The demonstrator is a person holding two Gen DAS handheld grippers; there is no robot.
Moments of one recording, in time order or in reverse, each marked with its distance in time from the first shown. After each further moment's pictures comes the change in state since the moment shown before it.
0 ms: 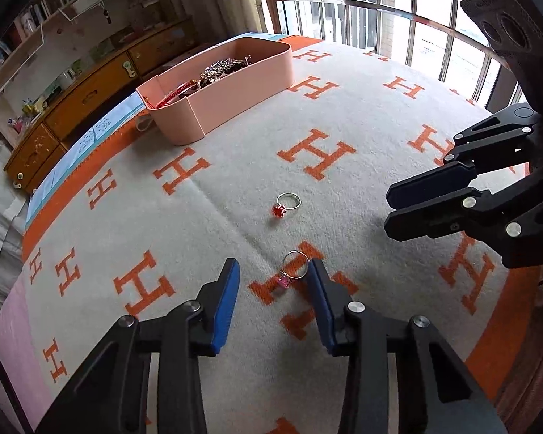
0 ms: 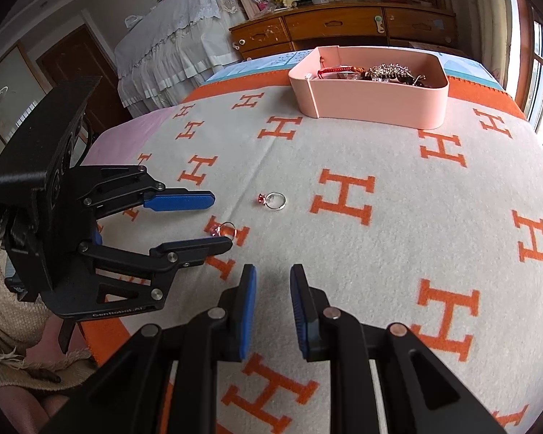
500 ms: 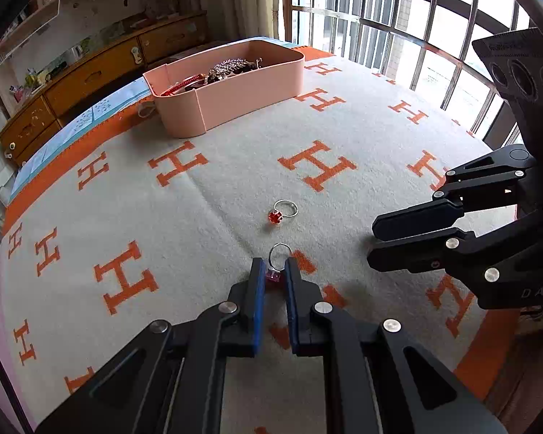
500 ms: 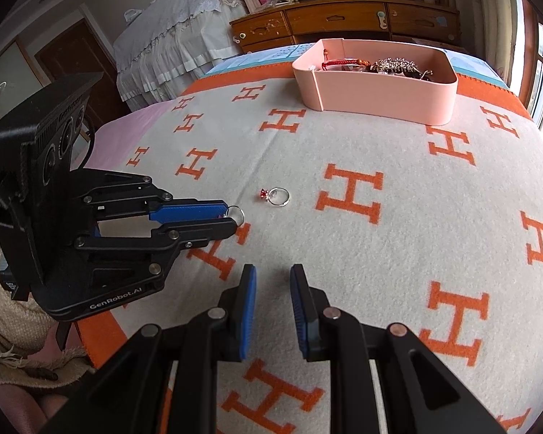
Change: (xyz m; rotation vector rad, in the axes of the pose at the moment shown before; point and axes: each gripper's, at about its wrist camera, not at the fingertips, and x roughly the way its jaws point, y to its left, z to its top) left arm 0.004 0.008 -0.002 -0.123 -0.038 -0.071; right arm 0.013 0.007 0.003 -0.012 0.025 -0.004
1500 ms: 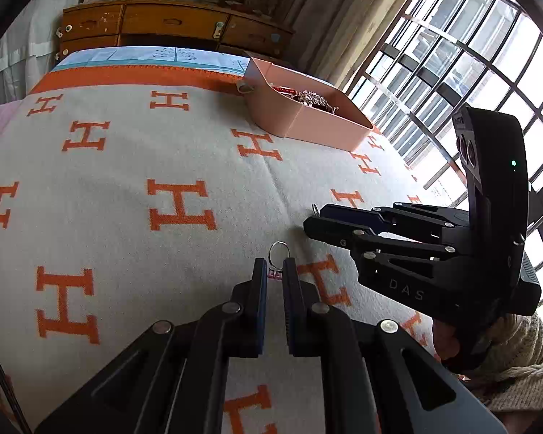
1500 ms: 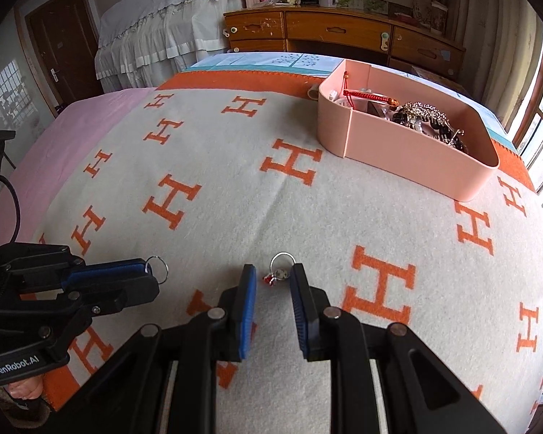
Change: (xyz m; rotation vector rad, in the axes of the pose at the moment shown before) left arm -0.029 0.065 -0.053 -0.505 -0.148 -0.158; right arm 0.047 0.037 0.053 -0.122 -0.005 -0.221
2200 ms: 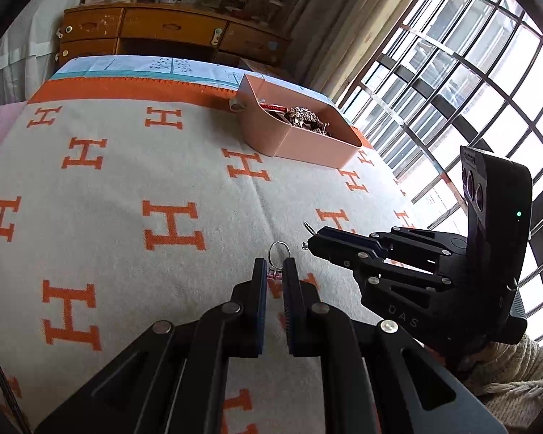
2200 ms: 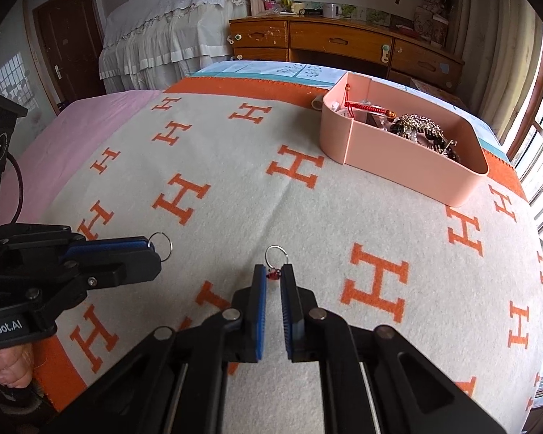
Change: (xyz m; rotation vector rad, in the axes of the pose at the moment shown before) left arm -0.017 -0.011 0.020 -0.007 -0.023 -0.021; right arm -0.024 -0.002 -0.001 -0.002 -0.047 0.014
